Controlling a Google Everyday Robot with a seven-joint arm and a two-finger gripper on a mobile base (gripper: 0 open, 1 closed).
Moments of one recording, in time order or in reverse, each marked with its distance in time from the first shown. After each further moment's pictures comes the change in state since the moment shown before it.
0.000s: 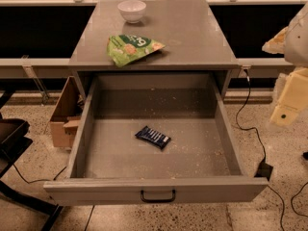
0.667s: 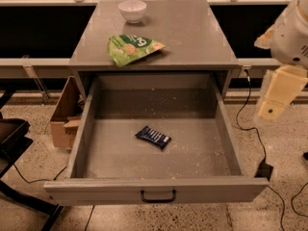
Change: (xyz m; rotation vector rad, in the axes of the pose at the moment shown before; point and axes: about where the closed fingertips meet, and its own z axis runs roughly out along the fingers) arm -0.012 -0.011 0.005 0.043 0.027 -0.015
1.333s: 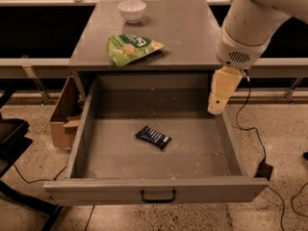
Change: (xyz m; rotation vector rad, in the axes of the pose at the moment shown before) arm -0.051 -0.044 0.073 0.057 0.072 0.014
